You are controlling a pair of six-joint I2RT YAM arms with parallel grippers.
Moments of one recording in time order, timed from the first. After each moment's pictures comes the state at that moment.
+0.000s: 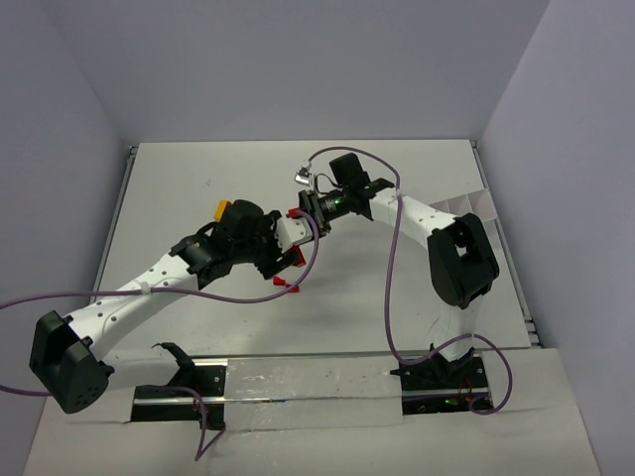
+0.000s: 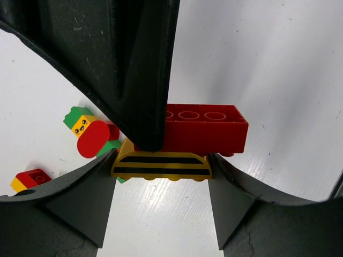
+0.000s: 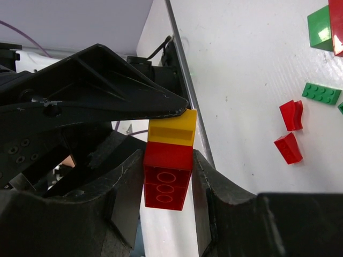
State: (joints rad) left arm -0.75 1.21 0.98 -0.44 0.16 0.45; right arm 0.53 1.86 1.40 -0.36 -1.14 0.44
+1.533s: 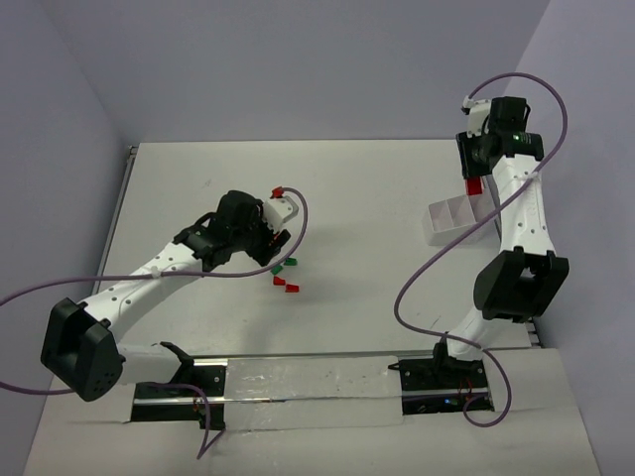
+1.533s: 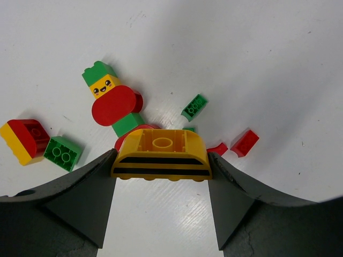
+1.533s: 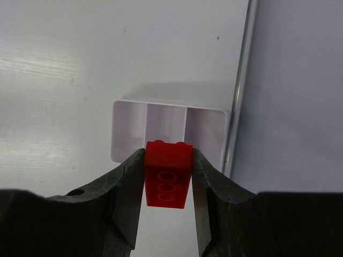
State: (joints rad) left arm -0.63 1.29 0.97 -0.40 0.08 0.30; right arm -0.18 1.64 1.76 -0.94 -0.04 -0.35
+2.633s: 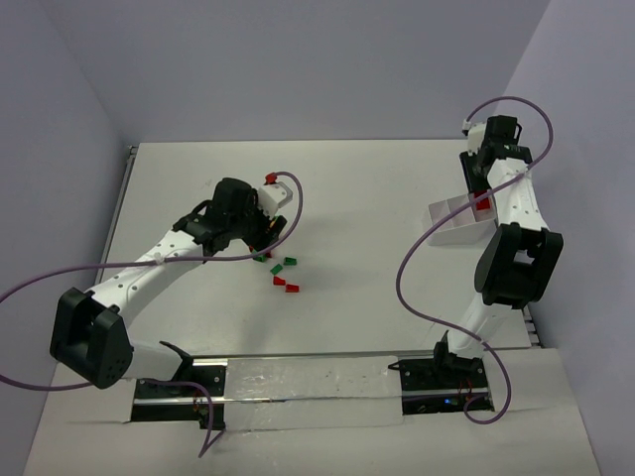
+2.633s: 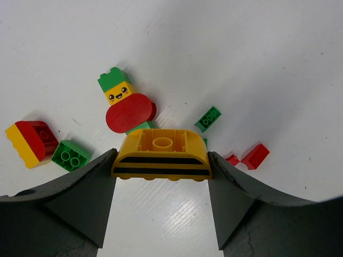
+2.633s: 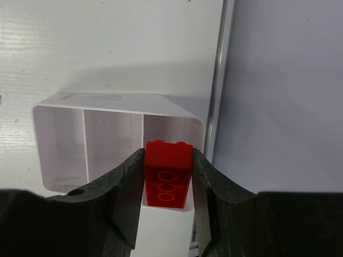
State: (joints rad) left arm -0.55 1.36 1.04 -0.39 0.13 0.28; right arm -0.24 1.77 1.62 -0.77 0.08 -0.44
